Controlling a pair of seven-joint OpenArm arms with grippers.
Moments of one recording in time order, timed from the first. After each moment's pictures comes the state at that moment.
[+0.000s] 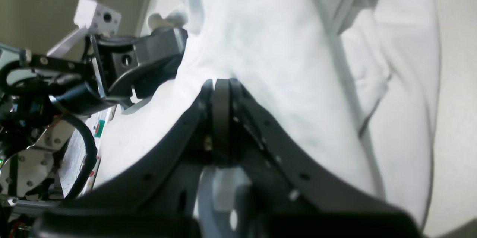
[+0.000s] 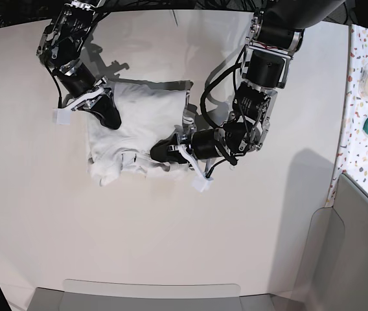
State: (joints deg) left arm -20.4 -0.9 10.1 53.0 -59.6 -21.6 50.2; right arm -8.5 -6.2 33.5 85.4 48.0 40.2 -49.7
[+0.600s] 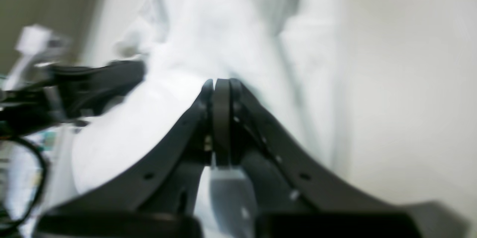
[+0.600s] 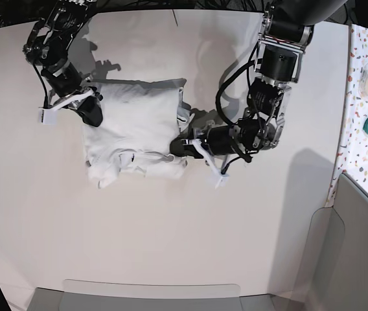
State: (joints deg) left arm -18.5 -5.1 9.6 64.5 -56.8 -19.2 52.9; right arm -11.3 -5.5 34.6 101.2 41.9 30.7 -52.9
